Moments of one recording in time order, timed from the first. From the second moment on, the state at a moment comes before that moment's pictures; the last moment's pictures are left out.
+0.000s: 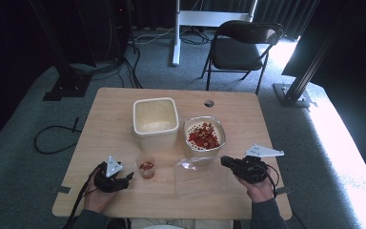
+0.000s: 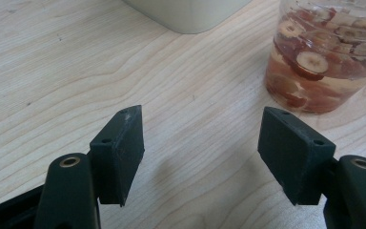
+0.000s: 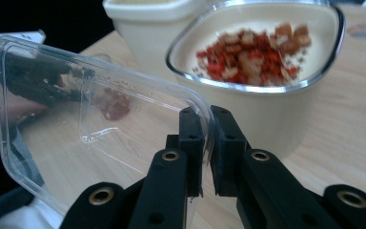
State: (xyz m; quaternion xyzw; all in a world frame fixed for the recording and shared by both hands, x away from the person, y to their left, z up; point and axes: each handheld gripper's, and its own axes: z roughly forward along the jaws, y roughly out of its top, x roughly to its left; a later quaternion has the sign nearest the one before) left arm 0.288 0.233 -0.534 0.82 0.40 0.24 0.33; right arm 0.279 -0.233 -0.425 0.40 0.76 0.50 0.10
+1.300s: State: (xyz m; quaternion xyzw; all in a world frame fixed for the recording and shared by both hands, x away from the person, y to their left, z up) left arm 0.287 0.233 -0.533 0.82 0.40 0.25 0.33; right arm 0.418 -0.134 -0.338 0.45 0.72 0.47 0.25
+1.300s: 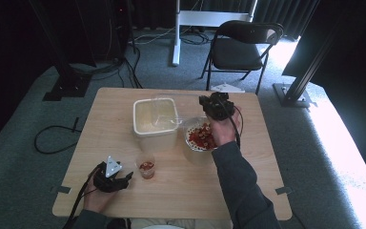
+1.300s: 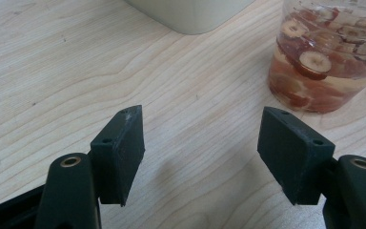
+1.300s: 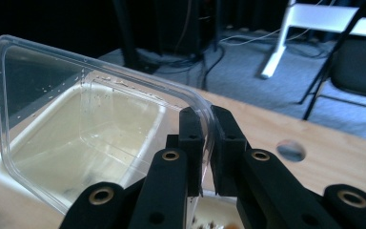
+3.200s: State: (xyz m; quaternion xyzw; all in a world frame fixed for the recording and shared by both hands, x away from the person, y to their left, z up) left arm 0.299 0.193 -0.537 0.86 0.31 0.16 0.38; right arm 0.270 -0.180 -0.443 0.33 0.77 0.50 0.21
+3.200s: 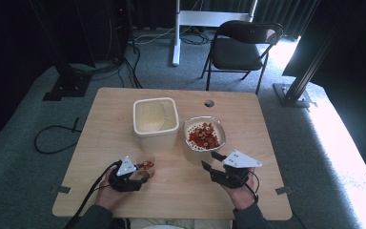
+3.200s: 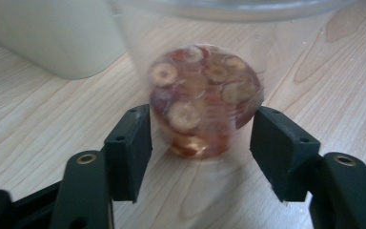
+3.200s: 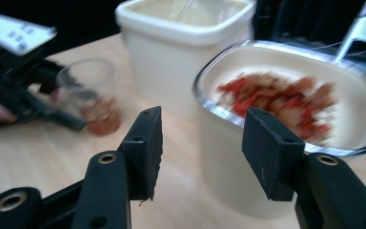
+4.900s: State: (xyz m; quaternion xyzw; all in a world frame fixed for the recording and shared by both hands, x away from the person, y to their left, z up) left arm 0.286 0.217 -0.526 0.81 0.36 0.21 0.42; right arm 0.317 -0.060 -0.522 0.23 0.81 0.53 0.10
